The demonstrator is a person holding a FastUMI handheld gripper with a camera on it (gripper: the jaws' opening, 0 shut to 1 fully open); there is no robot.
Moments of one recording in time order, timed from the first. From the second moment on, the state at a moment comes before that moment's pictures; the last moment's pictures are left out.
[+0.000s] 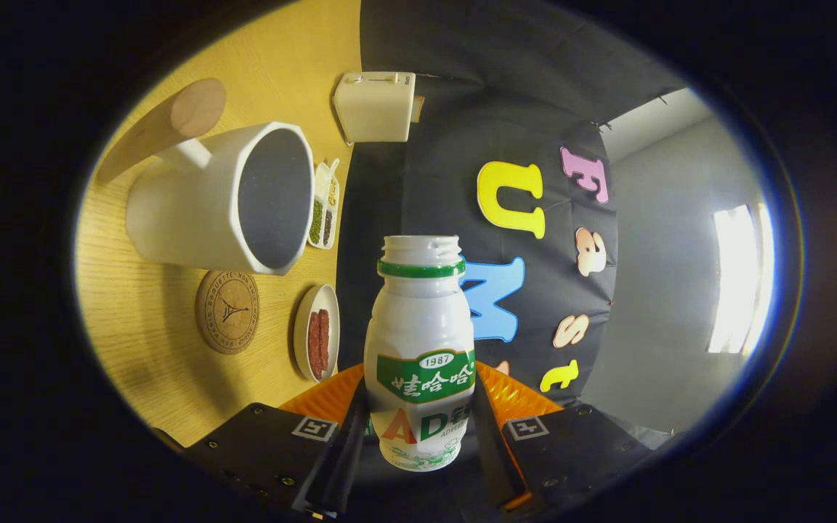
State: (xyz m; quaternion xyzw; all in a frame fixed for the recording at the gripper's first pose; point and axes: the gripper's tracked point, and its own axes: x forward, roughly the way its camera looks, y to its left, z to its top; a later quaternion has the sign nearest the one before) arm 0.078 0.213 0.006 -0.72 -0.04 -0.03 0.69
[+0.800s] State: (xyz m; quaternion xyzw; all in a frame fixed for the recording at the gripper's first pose) arm 0.080 0.219 0.011 -0.75 -0.05 -0.03 0.66
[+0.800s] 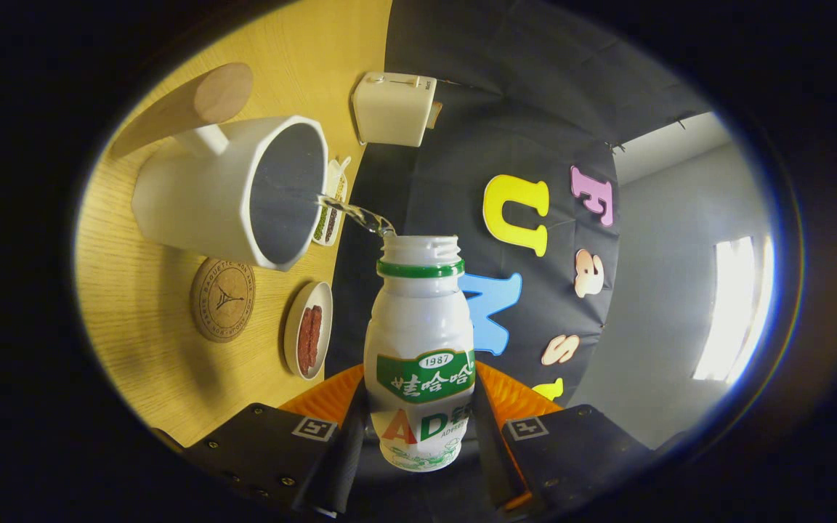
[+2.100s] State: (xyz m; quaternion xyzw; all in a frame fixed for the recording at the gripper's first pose) arm 0.078 0.219 0.015 -0.77 -0.06 -0.02 0.63
